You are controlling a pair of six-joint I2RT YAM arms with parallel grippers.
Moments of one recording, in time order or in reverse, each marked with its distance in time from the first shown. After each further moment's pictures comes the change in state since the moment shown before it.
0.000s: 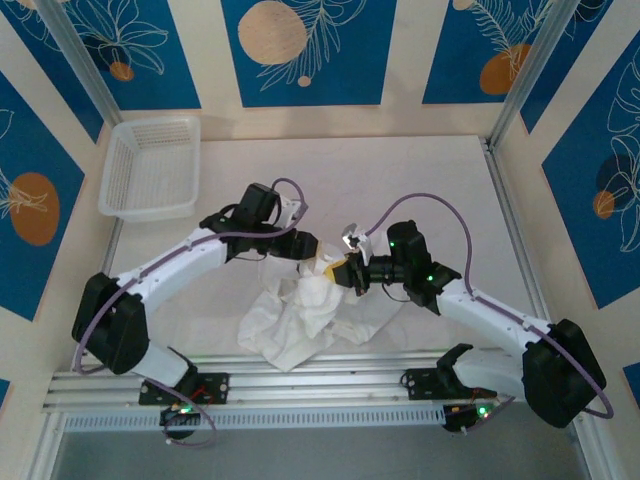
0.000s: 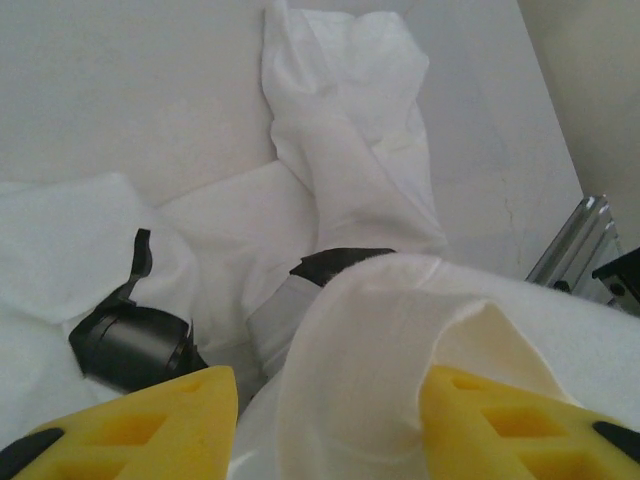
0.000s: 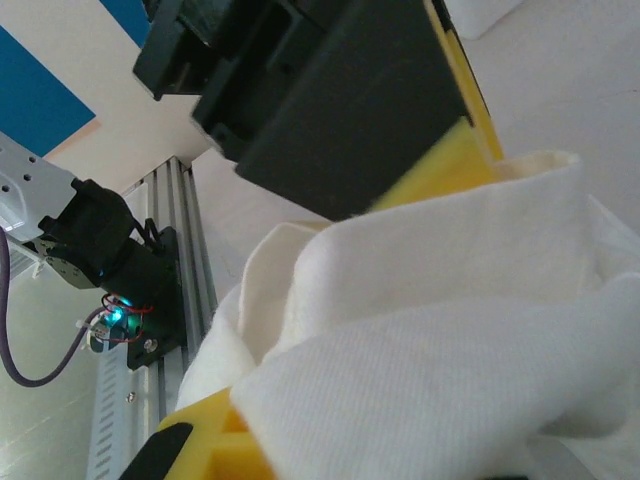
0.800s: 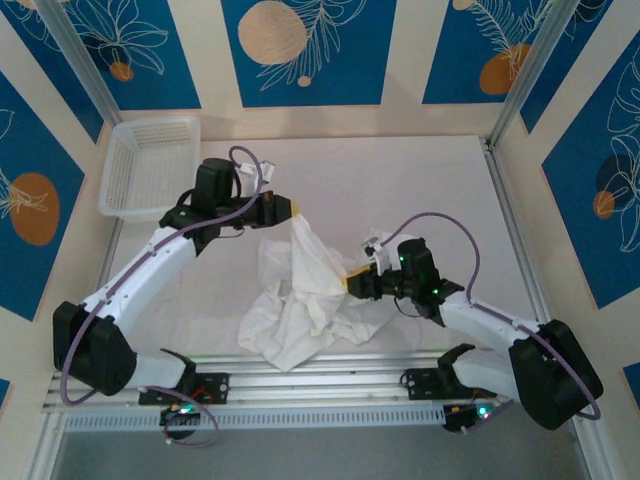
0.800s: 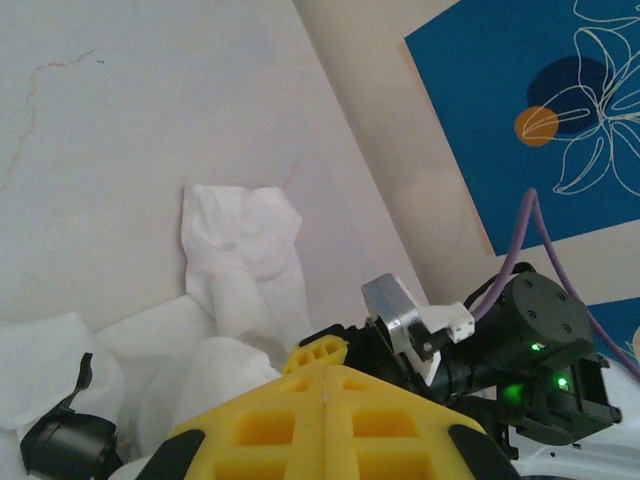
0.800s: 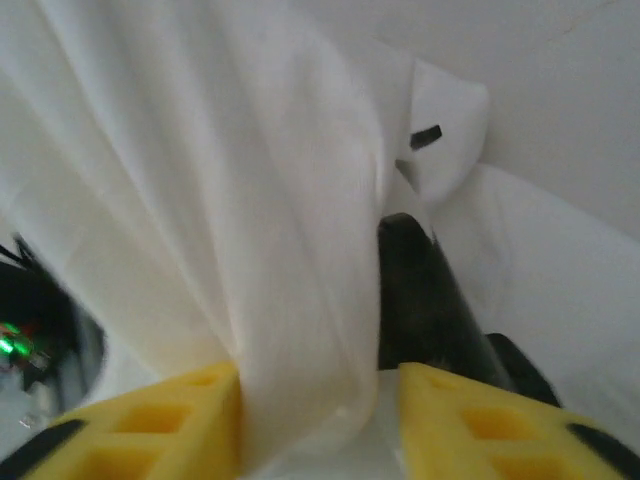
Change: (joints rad) left arm 0.188 -0.145 0.038 0.144 0.200 -0.177; right arm -0.097 -0.023 -0.204 0.074 0.137 0.100
